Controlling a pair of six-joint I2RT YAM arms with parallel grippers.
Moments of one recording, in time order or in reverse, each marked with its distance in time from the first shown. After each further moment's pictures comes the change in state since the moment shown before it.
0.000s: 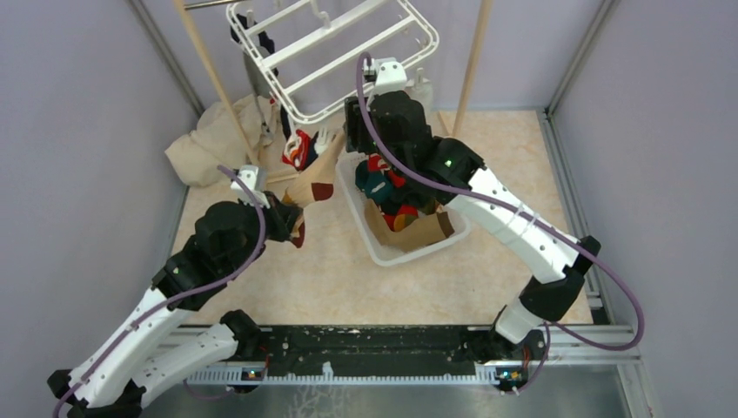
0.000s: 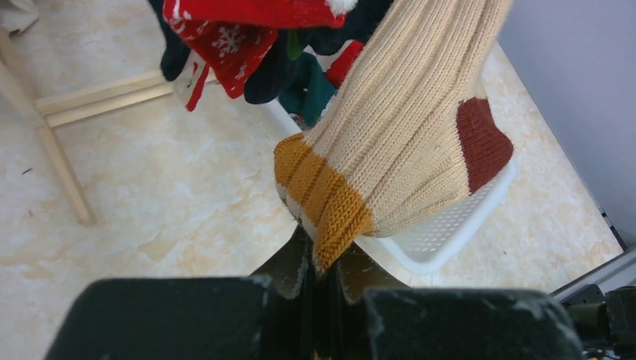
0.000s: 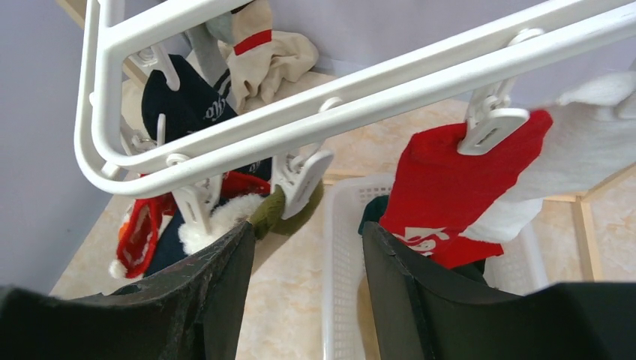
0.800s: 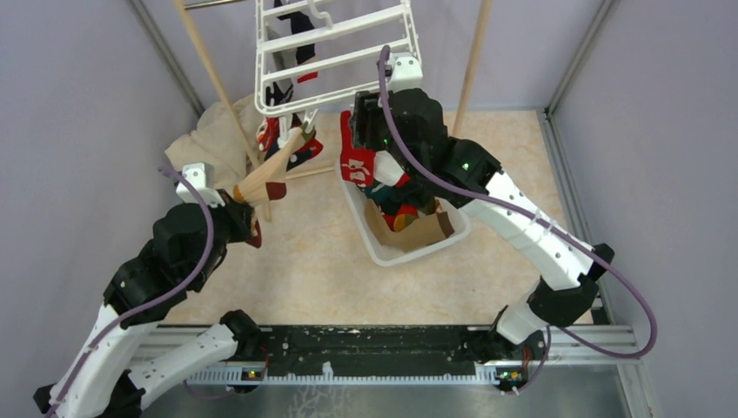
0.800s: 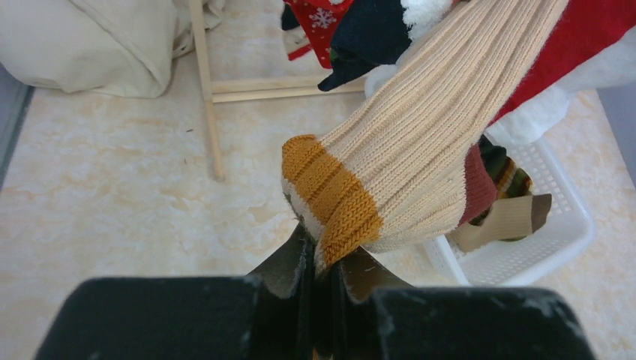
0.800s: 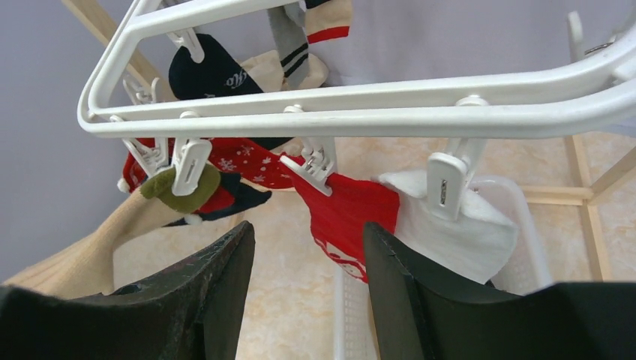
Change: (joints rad) left arm 0.000 -0.031 0.262 -0.391 -0.310 -0.071; right arm 0.000 -0.057 0.000 0.000 -0.002 0.029
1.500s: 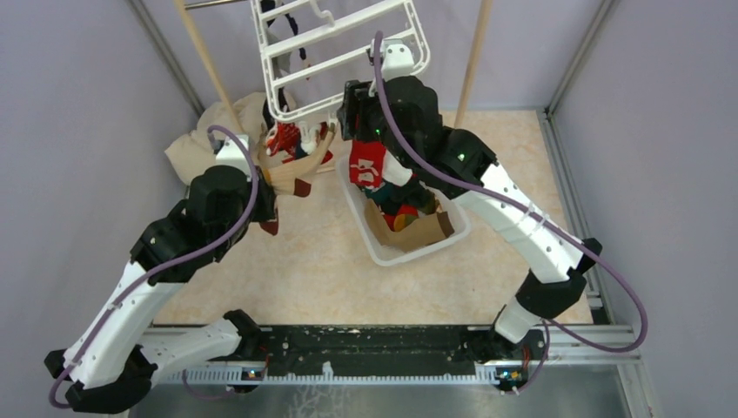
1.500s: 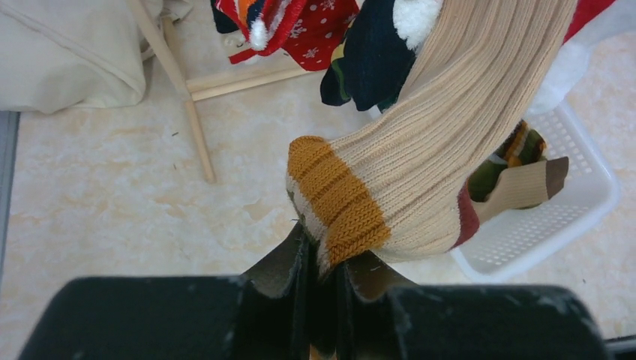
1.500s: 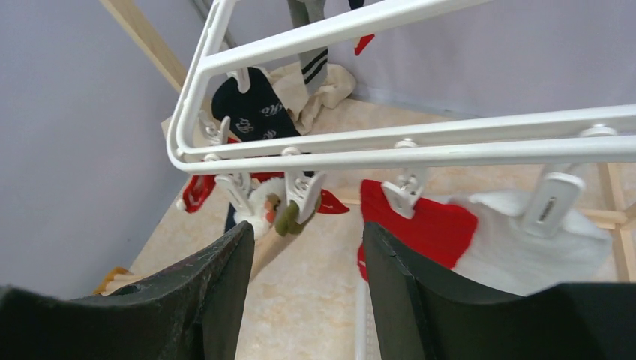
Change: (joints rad) left arm 0.007 0.241 0.180 -0.053 0.053 0.076; right arm 0.006 0.068 0.137 -0.039 -0.053 0.000
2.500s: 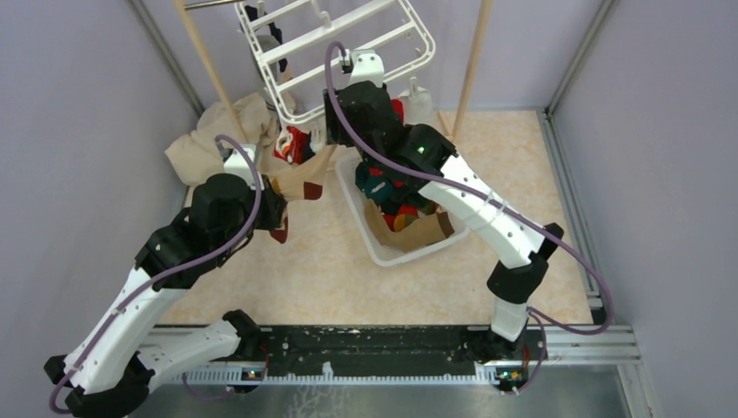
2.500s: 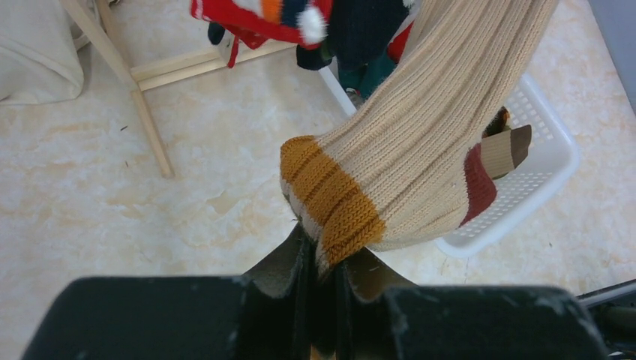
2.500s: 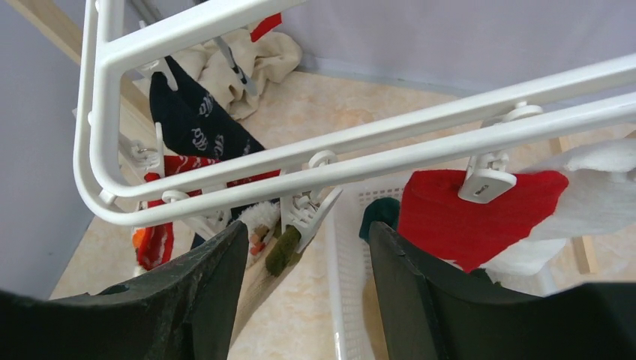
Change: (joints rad) left arm 0.012 -0.044 -0.100 0.063 0.142 -0.004; right arm 0.038 0.189 0.163 -0.130 0.164 0.015
